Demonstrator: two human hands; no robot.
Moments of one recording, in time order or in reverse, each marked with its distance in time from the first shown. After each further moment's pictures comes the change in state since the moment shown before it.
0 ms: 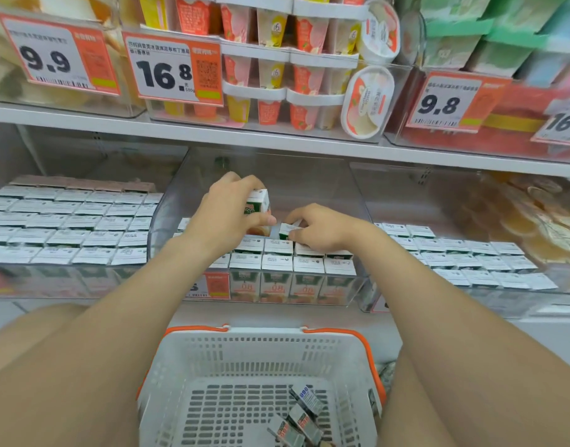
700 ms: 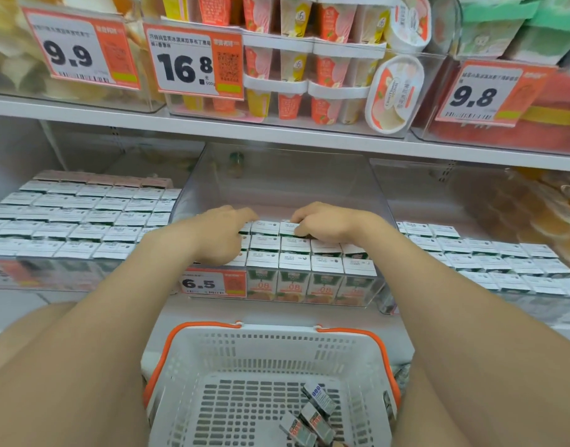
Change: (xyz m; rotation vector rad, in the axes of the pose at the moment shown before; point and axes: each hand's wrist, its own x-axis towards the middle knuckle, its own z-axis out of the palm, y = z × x) left_hand -0.014 -0.031 -0.026 0.299 -0.594 -0.152; right_hand 0.014 -0.020 0.001 0.048 -0.142 0.051
